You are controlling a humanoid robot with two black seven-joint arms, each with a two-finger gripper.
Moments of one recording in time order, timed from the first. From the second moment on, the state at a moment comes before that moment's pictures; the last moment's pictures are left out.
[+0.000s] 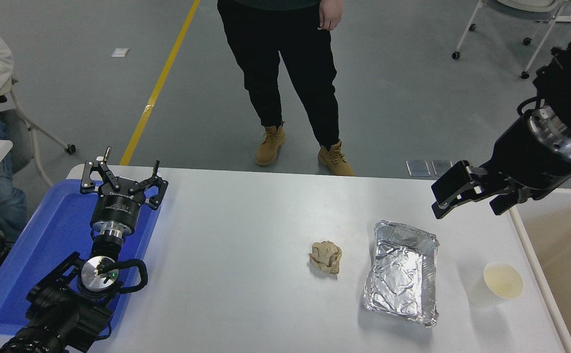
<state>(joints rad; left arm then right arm) -0.50 0.14 -1.12 -0.54 -0.09 -0.62 -0.35 2.45 -0.38 -1.42 1.63 -0.35 0.76 0.17</state>
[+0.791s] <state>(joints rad) -0.50 0.14 -1.12 -0.54 -0.09 -0.62 -0.35 2.08 -0.66 -1.39 1.36 -0.73 0.62 0.18</state>
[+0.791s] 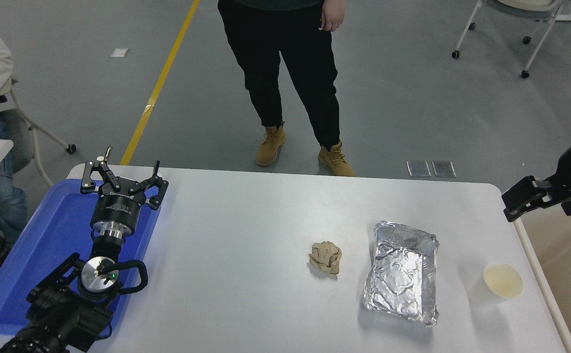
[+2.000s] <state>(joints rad) -0.50 0.14 -1.12 -0.54 -0.09 -0.62 -0.35 1.33 -0.77 -0.91 1.00 -0.96 0.42 0.18</state>
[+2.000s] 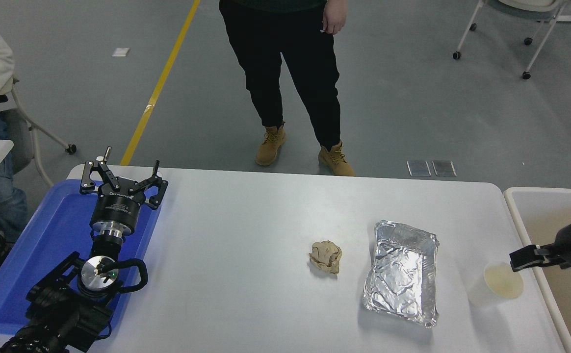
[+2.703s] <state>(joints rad) -0.50 0.14 -1.12 -0.54 -0.09 -0.62 -0.35 1.20 -0.72 -0.88 0.94 -0.97 0.35 0.20</state>
